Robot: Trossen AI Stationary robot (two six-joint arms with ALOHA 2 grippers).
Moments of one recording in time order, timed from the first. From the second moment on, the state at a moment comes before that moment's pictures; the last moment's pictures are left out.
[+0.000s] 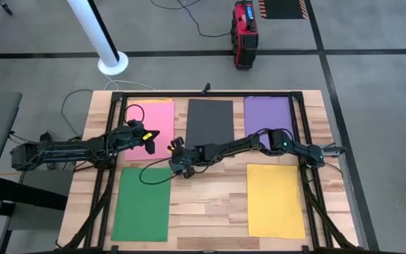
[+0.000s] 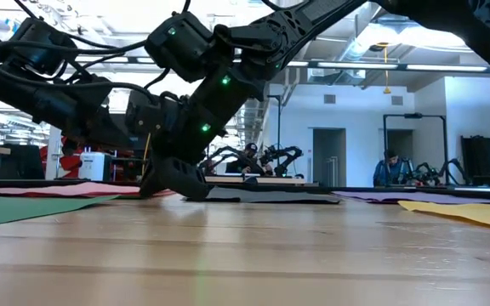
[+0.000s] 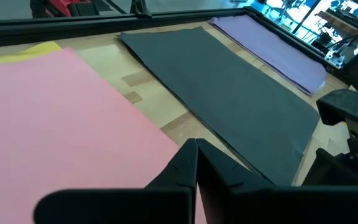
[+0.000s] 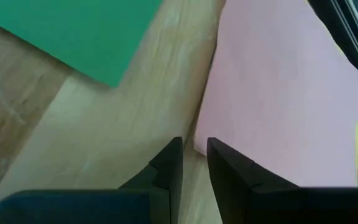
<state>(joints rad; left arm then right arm) 0.34 0.62 0.05 0.17 -0.24 -0.47 0.05 2.41 1.80 -0.16 0.32 -0.66</state>
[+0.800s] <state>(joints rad) 0.34 0.62 0.05 0.17 -0.24 -0.46 0.12 2.37 1.80 -0.24 0.29 -0.66</state>
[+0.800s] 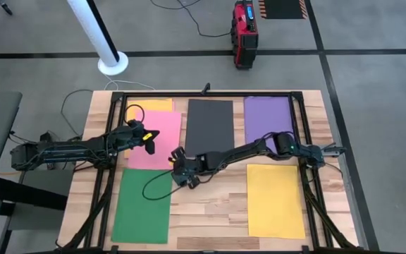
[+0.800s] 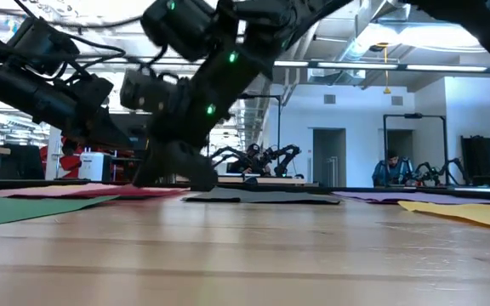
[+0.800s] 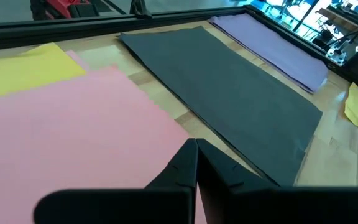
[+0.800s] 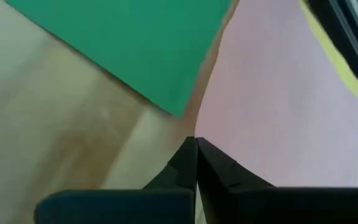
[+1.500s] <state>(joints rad) 0.34 0.62 0.05 0.18 -0.22 -0.47 0.27 2.15 1.80 -0.54 0.23 -0.40</state>
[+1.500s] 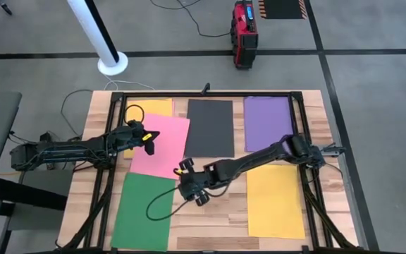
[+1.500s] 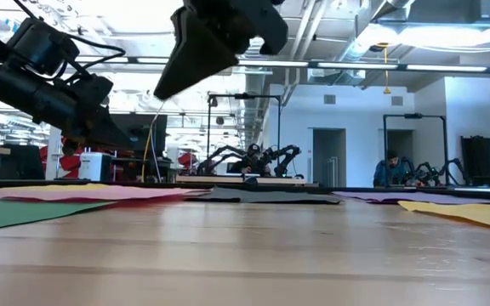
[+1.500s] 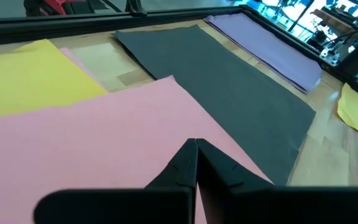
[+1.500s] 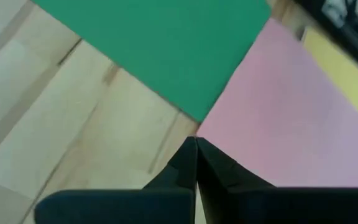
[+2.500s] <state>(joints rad) 0.34 0.62 0.05 0.12 -0.20 -0.45 0.21 2.41 1.80 -0.27 0.36 -0.53</state>
